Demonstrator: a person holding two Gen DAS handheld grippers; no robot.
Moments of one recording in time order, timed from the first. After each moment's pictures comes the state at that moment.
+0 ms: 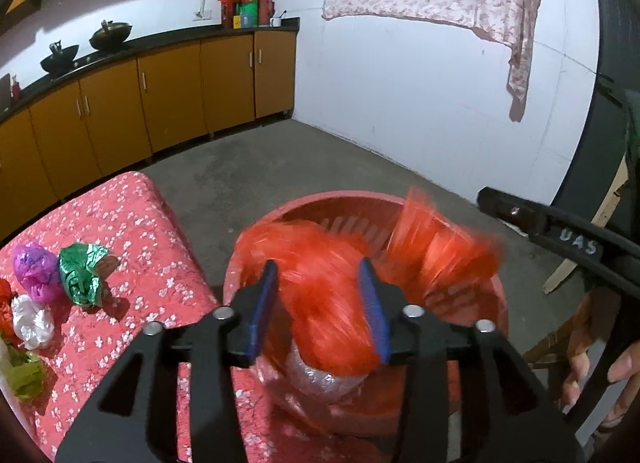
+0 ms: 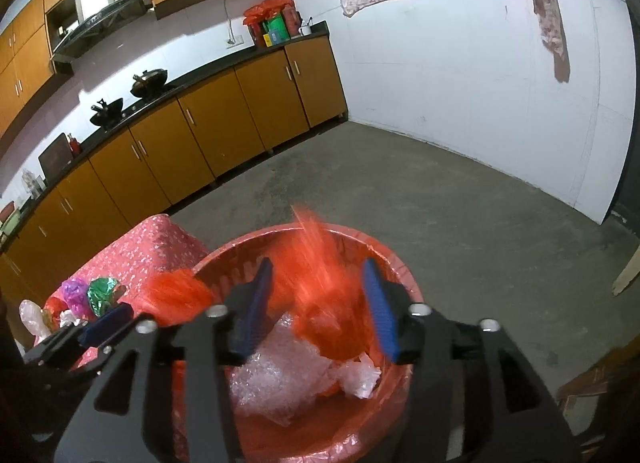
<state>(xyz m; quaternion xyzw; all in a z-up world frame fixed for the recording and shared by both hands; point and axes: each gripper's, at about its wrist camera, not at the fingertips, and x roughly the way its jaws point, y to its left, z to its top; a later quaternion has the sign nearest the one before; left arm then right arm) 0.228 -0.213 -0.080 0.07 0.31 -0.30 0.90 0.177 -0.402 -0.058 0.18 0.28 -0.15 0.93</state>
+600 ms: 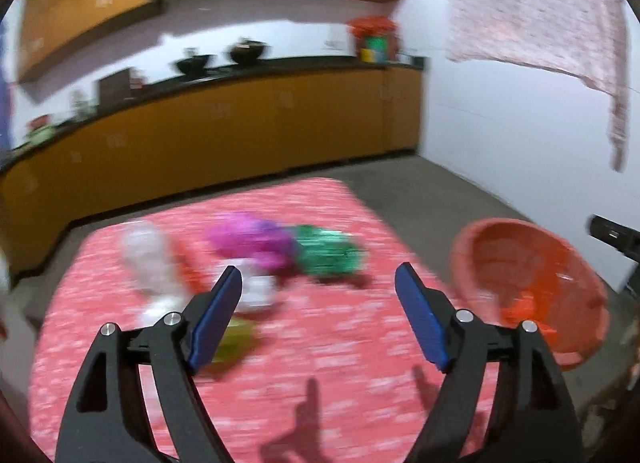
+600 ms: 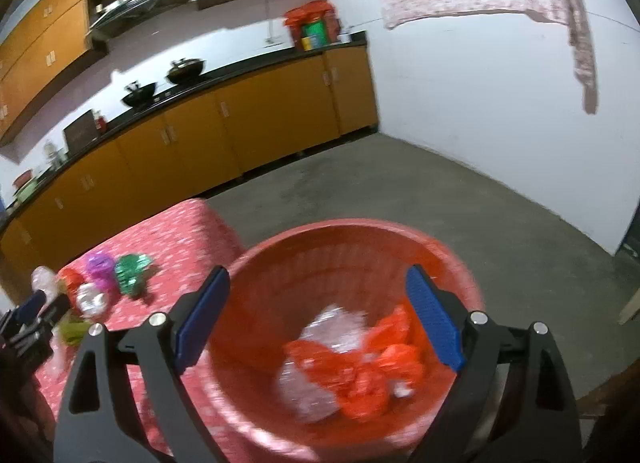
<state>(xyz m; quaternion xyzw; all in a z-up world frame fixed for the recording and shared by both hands) 0.204 -0.042 -0.060 0.05 0.25 -0.06 0.97 0.186 -0.331 -0.049 0.13 0.28 -0.10 0.95</state>
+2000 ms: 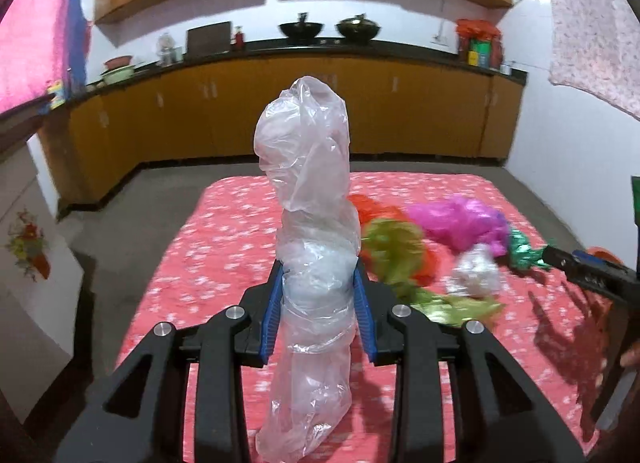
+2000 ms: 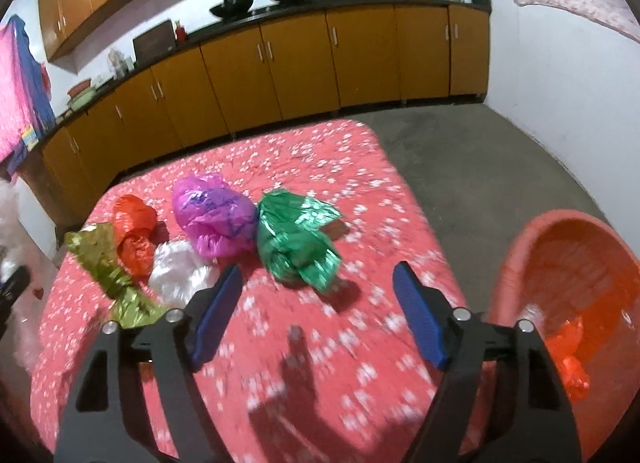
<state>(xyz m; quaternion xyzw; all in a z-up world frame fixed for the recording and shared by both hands) 0.222 0.140 -0.067 -0.02 0.29 0.06 0.95 0.335 -0.123 -0.090 0.06 0.38 0.05 0.92</state>
